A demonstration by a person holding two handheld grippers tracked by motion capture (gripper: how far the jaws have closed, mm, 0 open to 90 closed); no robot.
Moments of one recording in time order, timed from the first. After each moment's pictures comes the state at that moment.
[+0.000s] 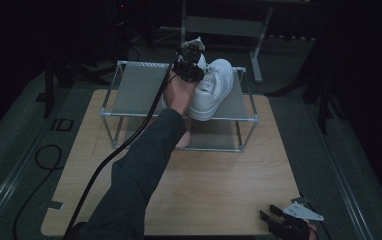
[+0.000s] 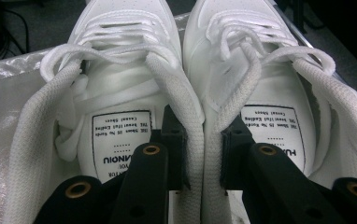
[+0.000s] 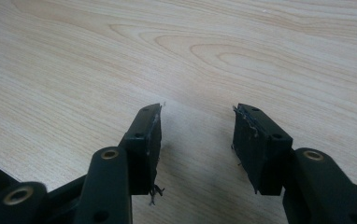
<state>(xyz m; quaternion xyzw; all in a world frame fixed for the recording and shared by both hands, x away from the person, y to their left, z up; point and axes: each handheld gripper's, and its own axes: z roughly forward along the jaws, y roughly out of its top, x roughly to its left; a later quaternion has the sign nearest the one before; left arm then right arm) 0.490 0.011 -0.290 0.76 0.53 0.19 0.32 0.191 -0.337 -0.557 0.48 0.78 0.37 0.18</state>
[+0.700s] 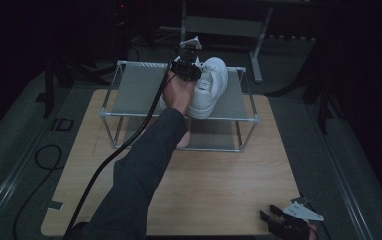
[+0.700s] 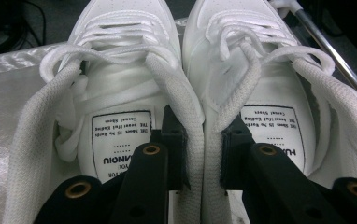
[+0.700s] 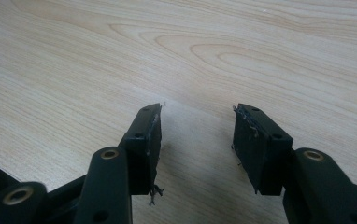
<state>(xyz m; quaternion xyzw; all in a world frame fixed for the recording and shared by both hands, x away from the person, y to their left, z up) 0.495 0.014 -0.293 0.74 0.56 0.21 0.31 0.191 -0.337 -0.557 0.48 0.78 0.37 0.18</state>
